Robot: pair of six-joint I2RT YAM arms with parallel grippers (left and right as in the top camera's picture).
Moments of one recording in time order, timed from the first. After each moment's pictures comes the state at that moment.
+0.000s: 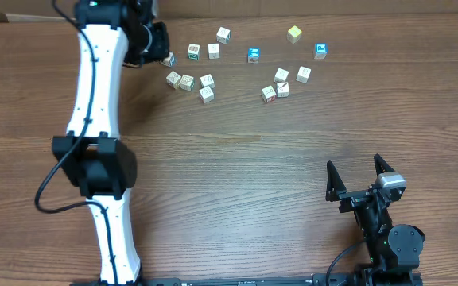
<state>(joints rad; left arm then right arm) -0.08 2.34 2.48 -1.34 0.22 -0.21 0.00 0.01 0.02 -0.02 -0.17 0.07</state>
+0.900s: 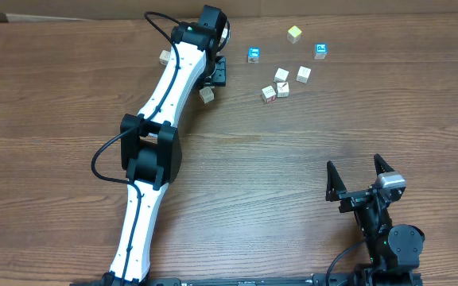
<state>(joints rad) -0.33 2.59 2.48 -1.22 -0.07 -0.34 0.00 0.01 0.02 -0.02 -0.17 0.07</state>
